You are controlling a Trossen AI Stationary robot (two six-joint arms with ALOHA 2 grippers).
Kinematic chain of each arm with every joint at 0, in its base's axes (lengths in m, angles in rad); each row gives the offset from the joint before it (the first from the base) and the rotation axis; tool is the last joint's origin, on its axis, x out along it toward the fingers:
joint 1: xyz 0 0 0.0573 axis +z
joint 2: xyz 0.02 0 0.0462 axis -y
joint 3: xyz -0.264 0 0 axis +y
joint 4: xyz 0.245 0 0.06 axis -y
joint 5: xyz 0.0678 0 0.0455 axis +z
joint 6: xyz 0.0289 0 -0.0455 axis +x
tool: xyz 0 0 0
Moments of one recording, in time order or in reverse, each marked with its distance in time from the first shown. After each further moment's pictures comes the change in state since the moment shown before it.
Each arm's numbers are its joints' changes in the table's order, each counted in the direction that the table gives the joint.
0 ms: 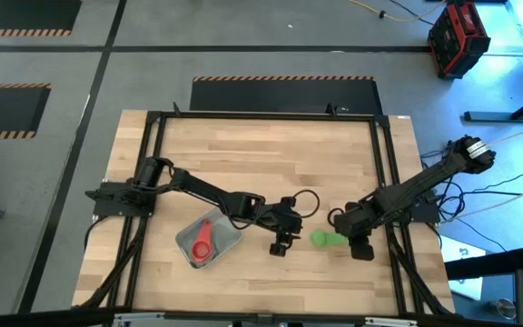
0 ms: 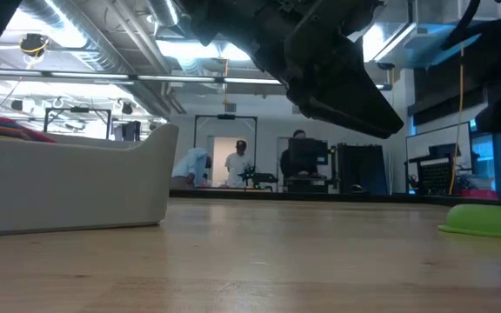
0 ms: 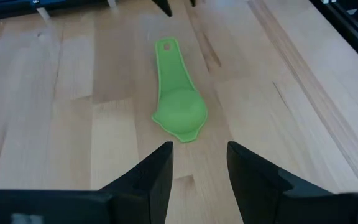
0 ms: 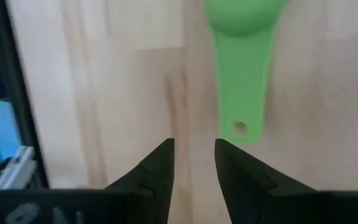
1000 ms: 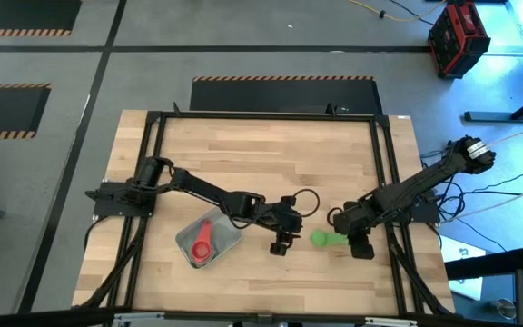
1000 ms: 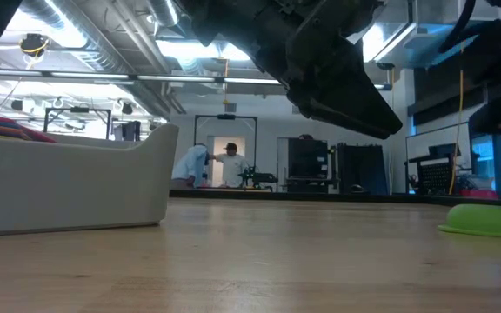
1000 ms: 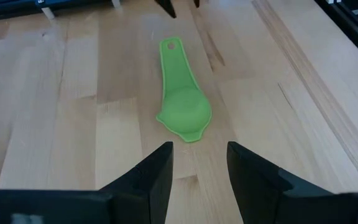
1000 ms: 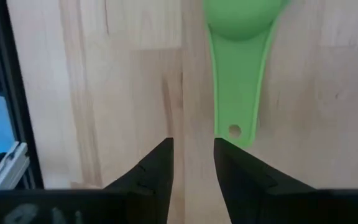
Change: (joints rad) left arm 0.004 0.000 0.000 0.000 0.008 0.000; right arm -0.014 -0.001 0.000 0.006 0.017 -0.052
